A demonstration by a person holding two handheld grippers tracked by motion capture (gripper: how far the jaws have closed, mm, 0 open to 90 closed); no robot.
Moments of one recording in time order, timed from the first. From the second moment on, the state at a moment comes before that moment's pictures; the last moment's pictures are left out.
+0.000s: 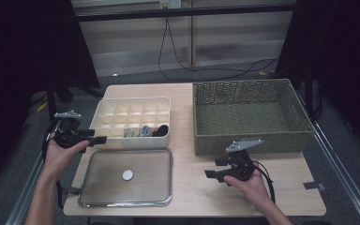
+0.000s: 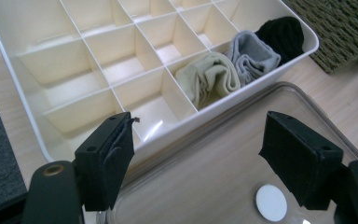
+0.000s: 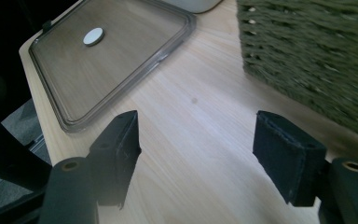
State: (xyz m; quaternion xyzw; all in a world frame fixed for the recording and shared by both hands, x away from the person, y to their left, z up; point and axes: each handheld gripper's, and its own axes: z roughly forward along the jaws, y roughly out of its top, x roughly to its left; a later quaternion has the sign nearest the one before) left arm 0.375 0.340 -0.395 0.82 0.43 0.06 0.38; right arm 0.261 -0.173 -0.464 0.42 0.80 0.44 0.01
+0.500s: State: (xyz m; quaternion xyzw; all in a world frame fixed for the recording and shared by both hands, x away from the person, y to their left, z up) left arm 0.330 0.368 -0.426 0.79 0.46 0.05 0.40; right arm 0.283 -0.131 -0.457 0.39 0.80 0.45 -0.01
